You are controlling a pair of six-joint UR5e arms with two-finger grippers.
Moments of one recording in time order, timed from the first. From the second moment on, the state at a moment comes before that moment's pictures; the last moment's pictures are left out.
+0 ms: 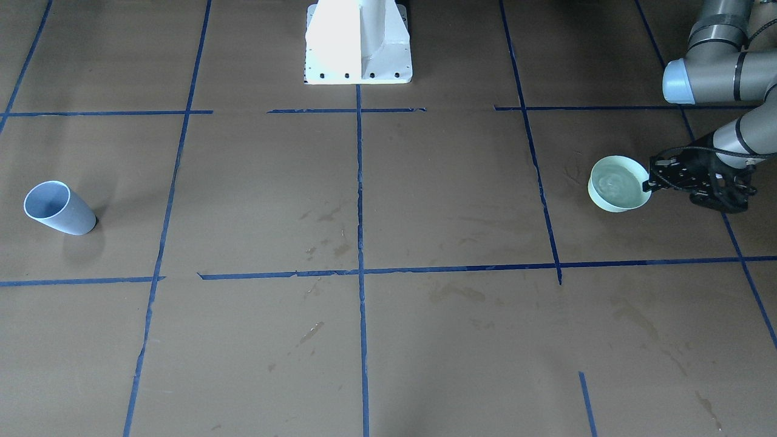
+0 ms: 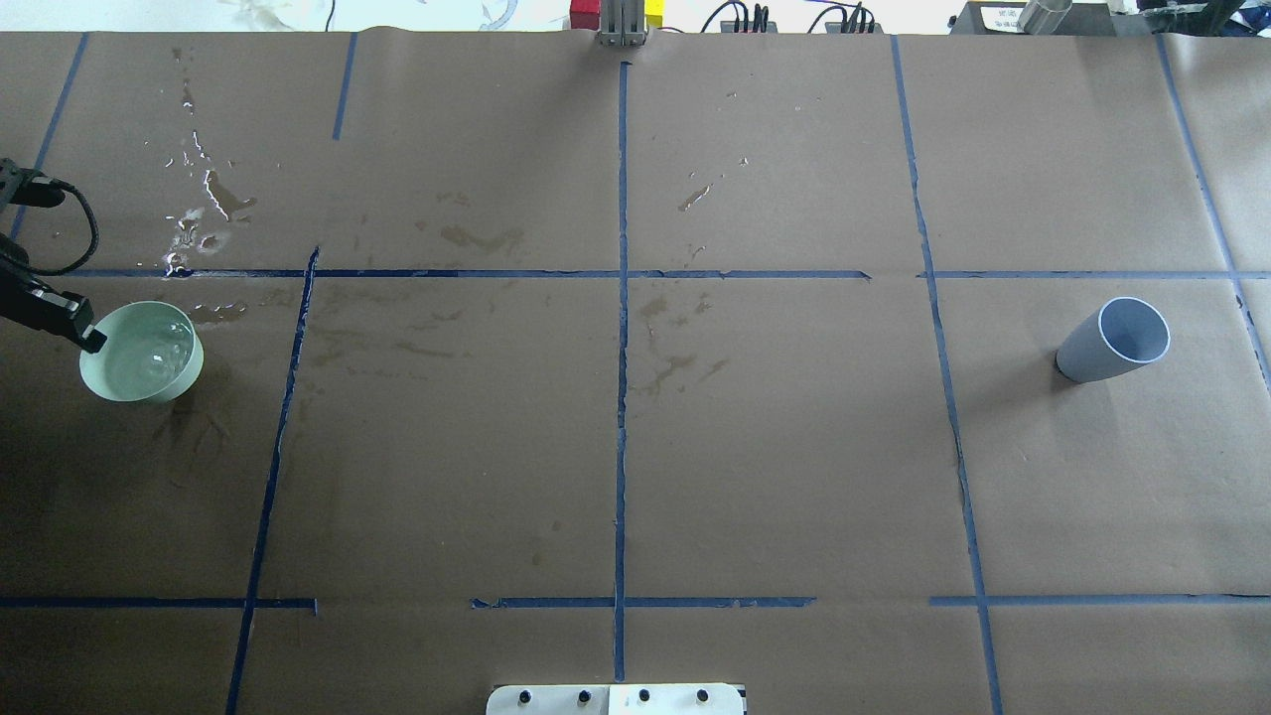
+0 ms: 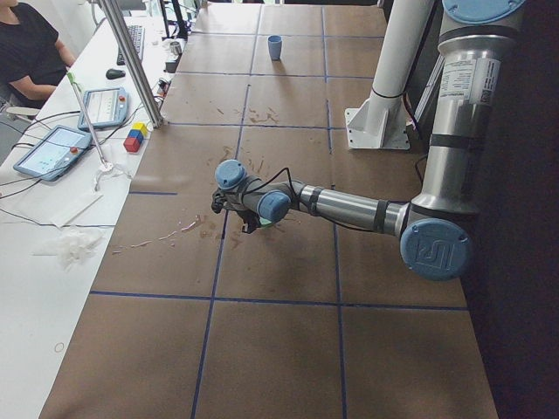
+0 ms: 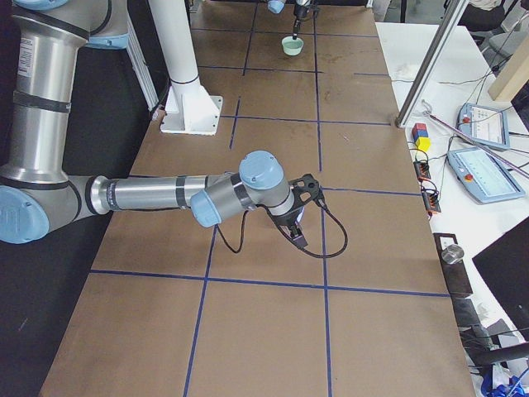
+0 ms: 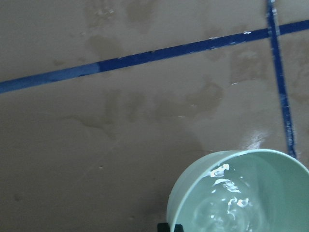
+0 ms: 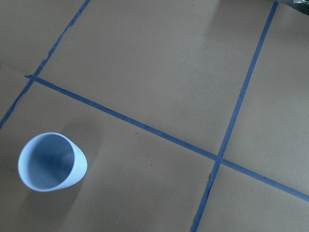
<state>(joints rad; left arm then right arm) -1.11 -1.64 -1.59 -1.86 -2.46 -0.36 1.54 -1.79 1.87 -1.16 2.38 -0.04</state>
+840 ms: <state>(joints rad) -1.12 -1.61 -1.48 -1.98 -2.51 -0.36 1.54 -1.78 1.87 -1.16 2.40 -0.04</state>
